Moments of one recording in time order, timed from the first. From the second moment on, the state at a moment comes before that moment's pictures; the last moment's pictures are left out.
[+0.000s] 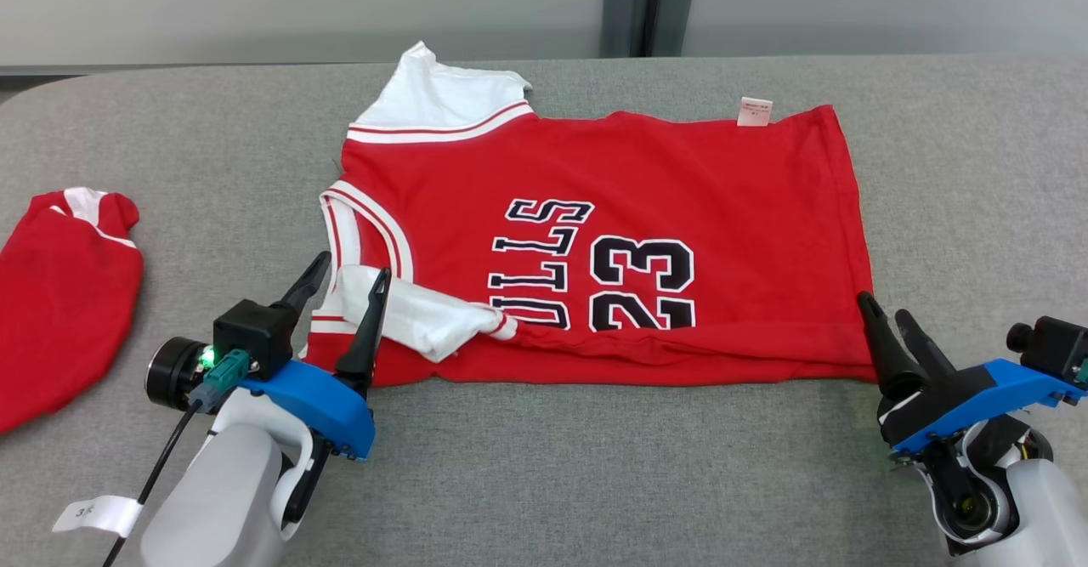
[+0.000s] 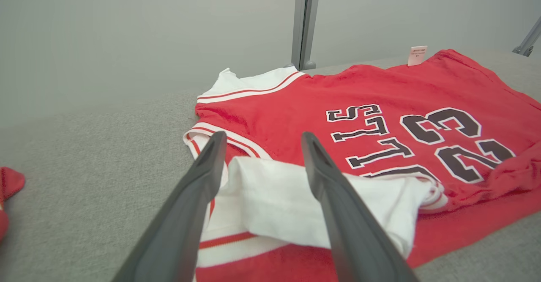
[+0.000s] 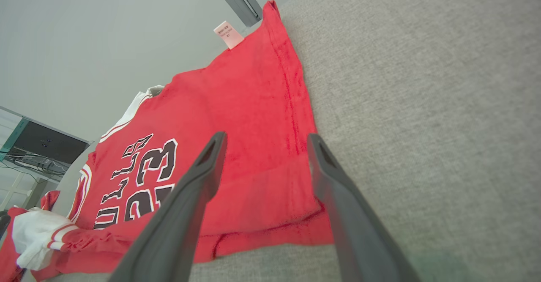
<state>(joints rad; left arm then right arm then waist) -0.47 0.28 -0.48 0.62 -0.41 -0.13 -0.26 -0.29 -0.14 -0.06 0.43 0.71 0.13 0.11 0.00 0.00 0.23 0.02</state>
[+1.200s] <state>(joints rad) -0.29 0.22 -0.38 0.69 -0.37 -0.13 -0.26 -0.20 -0.22 0.01 0.50 0.53 0.13 0.03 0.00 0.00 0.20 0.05</state>
